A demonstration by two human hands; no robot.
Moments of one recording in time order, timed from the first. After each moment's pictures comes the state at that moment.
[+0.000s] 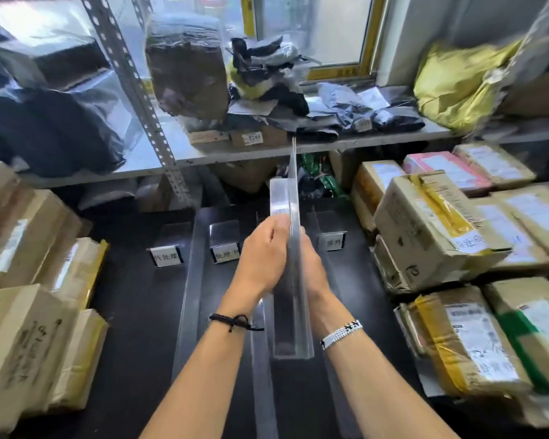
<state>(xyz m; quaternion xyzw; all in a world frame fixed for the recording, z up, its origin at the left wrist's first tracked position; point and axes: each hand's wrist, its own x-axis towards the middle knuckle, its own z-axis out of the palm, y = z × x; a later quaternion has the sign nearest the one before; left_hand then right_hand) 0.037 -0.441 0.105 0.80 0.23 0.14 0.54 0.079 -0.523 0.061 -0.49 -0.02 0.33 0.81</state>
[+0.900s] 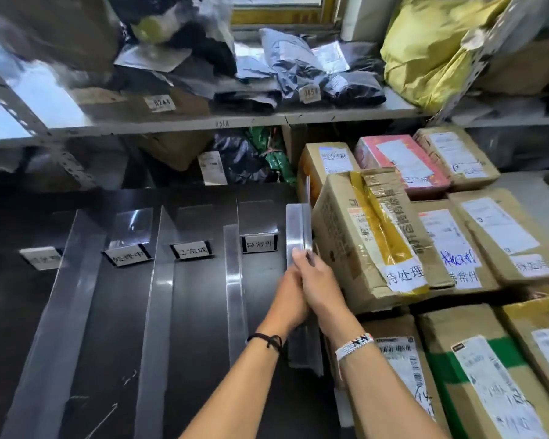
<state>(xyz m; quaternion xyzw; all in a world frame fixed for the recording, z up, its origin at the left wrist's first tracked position) 0.202 -0.619 -0.041 0.73 0.23 -0.02 0.65 0.239 -0.677 -0.017 -0.78 0.05 0.26 0.56</state>
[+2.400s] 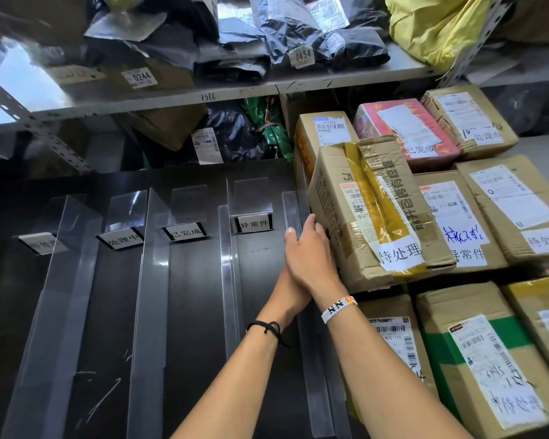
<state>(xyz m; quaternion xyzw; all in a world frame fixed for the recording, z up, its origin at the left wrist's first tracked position) 0.211 -0.647 -0.050 0.68 0.23 -0.05 0.69 0.279 -0.681 -0.025 -0.91 -0.07 0.23 0.34</state>
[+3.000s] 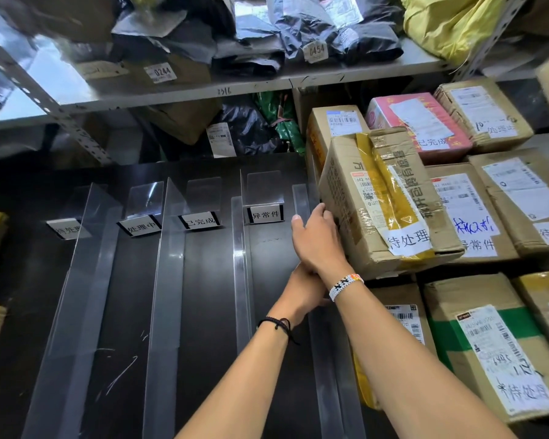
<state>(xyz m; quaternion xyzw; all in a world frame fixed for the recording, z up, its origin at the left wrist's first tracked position) 0.193 -0.659 -0.061 0.66 0.29 -0.12 0.68 0.277 -0.678 -0.022 -0.91 -0.08 0.25 0.32</state>
